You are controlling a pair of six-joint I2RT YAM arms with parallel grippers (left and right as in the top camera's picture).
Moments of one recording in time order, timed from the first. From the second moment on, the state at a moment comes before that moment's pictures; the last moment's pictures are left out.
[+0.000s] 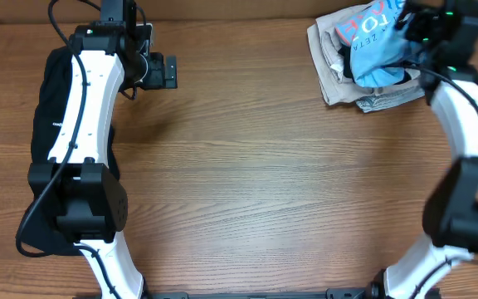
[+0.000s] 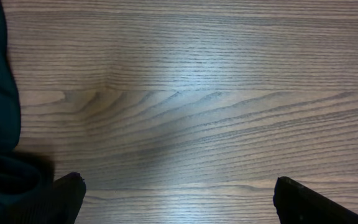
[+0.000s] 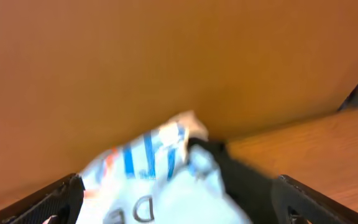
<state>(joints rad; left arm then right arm) -0.03 2.05 1.97 -1.14 0.10 -0.09 -0.18 1.97 1.56 0.04 0.00 0.11</state>
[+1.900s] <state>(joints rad) -0.03 2.05 1.97 -1.14 0.10 -0.09 0.08 1.06 2.02 -0.75 -0.26 0.12</state>
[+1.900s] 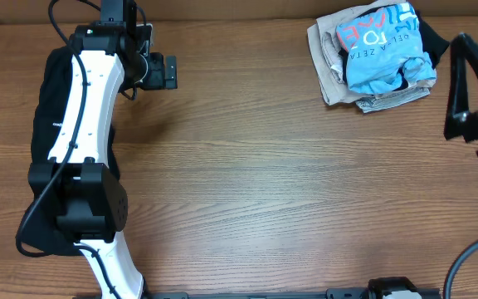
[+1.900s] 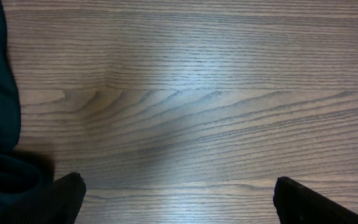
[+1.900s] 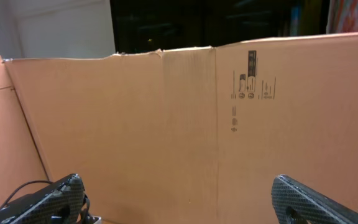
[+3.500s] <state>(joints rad) -0.03 2.05 1.97 -1.14 0.10 -0.09 0.08 0.11 0.02 0.20 -0.09 0.12</state>
